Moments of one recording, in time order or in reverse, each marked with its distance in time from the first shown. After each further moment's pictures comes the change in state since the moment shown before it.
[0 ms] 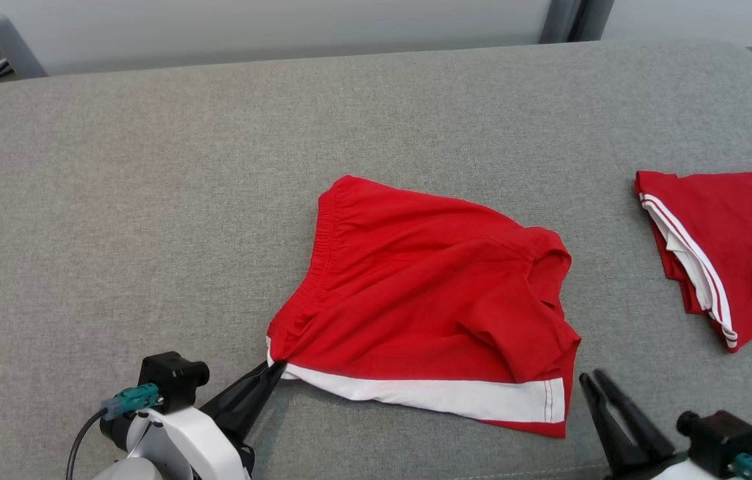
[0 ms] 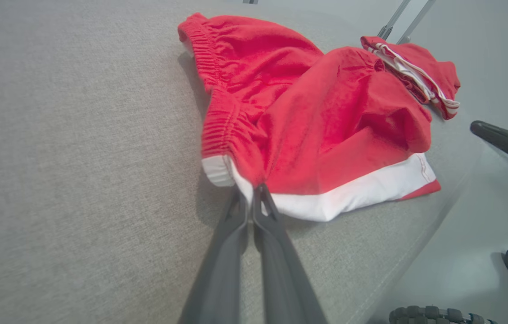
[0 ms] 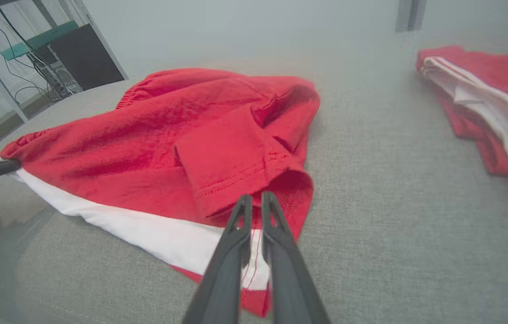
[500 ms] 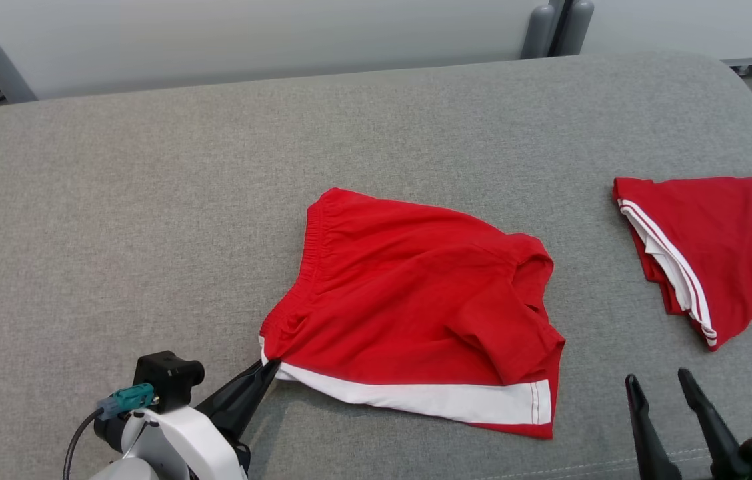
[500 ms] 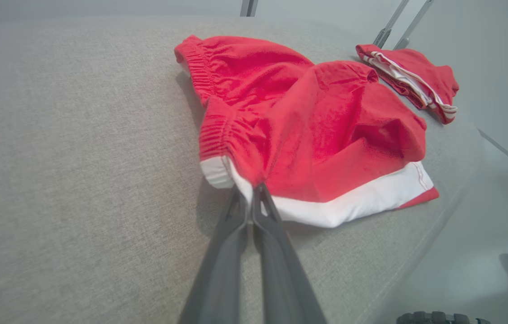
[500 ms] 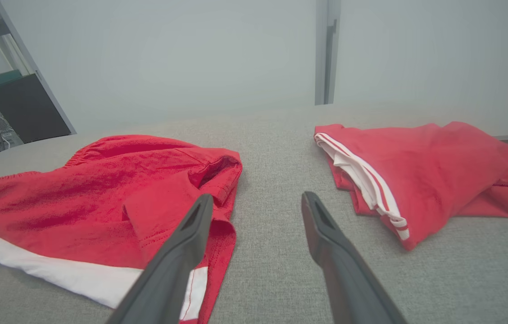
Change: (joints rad) left arm 0.005 0.011 0.008 -0.014 -0.001 0.026 0.005; right arm 0.125 0.118 -0.261 -0.140 -0.170 0.000 -0.041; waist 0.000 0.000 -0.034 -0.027
